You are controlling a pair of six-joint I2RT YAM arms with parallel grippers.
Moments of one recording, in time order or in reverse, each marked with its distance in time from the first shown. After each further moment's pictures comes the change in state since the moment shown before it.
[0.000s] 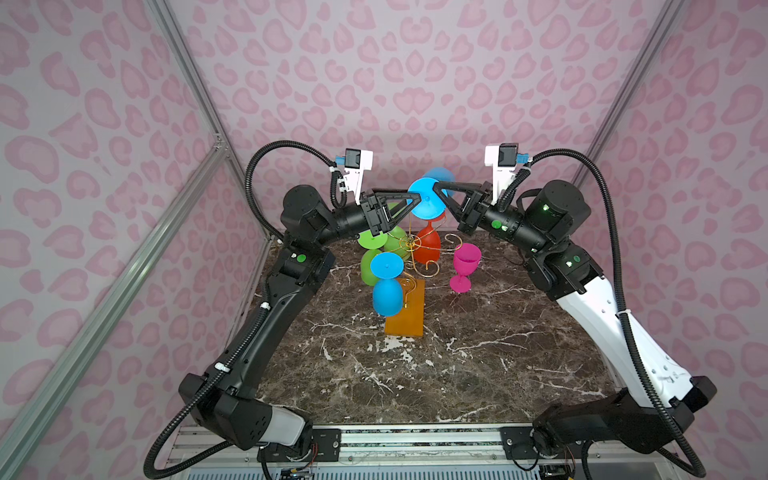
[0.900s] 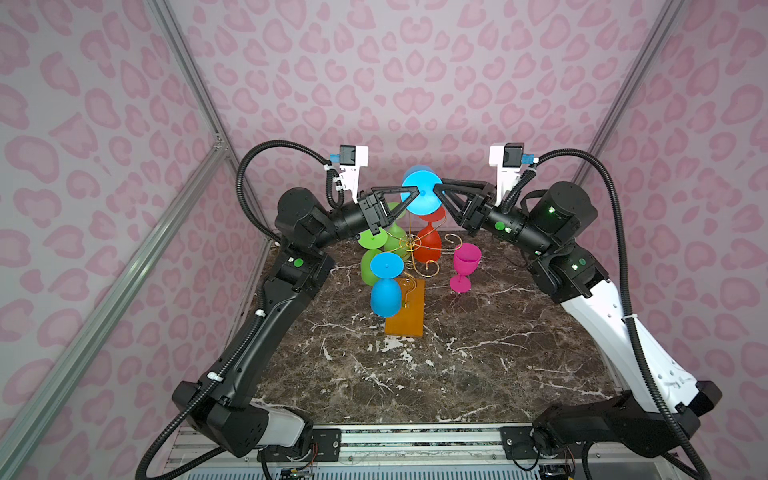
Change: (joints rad) left arm -0.025 -0.053 0.008 0.019 -0.098 -0.062; right arm -0.003 -0.048 -0.015 -0.020 0.034 -0.045
